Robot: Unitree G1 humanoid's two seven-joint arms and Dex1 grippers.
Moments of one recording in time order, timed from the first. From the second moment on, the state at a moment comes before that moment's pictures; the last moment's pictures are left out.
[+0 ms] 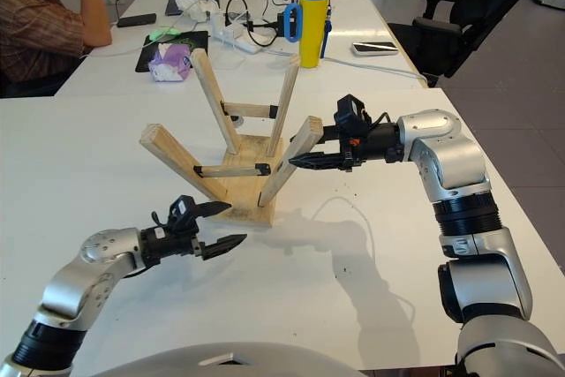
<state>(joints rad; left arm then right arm) 0.06 0.55 -0.18 -0.30 -0.34 0.41 -0.81 -0.67 -0.66 0.16 0.14 0.47 0.42 1.39</state>
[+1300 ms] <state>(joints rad) -0.04 0.50 -0.27 0.03 -0.14 0.16 -0.75 -1.10 -0.45 0.41 0.60 0.21 0.42 1.42</state>
